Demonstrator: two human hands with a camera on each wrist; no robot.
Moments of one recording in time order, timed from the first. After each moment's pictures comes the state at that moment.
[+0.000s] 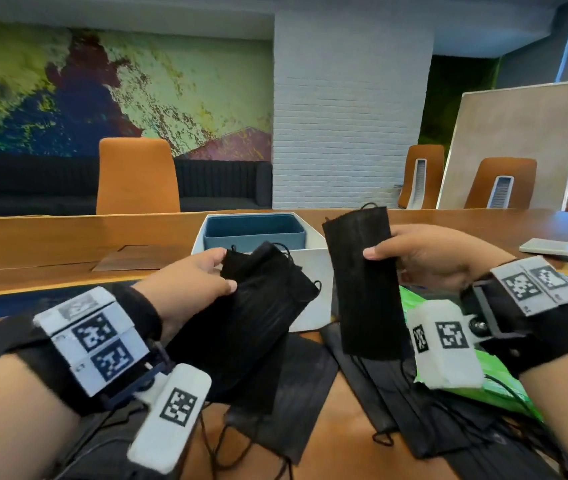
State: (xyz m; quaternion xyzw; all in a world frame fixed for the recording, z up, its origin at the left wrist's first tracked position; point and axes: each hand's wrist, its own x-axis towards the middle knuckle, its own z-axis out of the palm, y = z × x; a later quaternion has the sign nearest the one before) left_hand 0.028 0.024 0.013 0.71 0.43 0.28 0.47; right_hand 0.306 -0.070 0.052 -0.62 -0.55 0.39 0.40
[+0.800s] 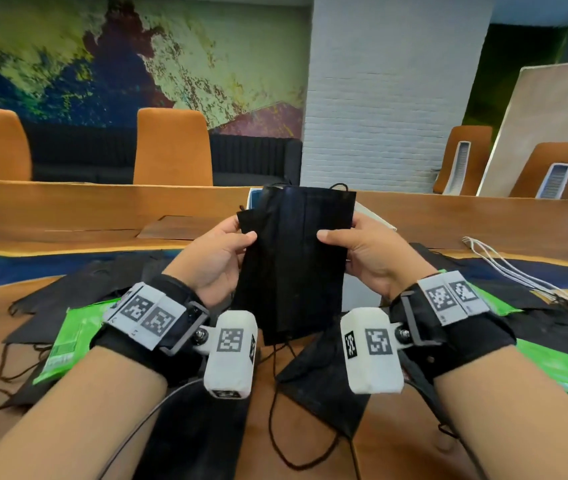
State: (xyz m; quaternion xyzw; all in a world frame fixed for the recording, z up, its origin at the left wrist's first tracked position) left_hand -0.001 0.054 -0.015 0.53 0.25 0.46 0.67; right_hand 0.201 0.014 -0.002 -0.49 -0.52 0.43 0.55
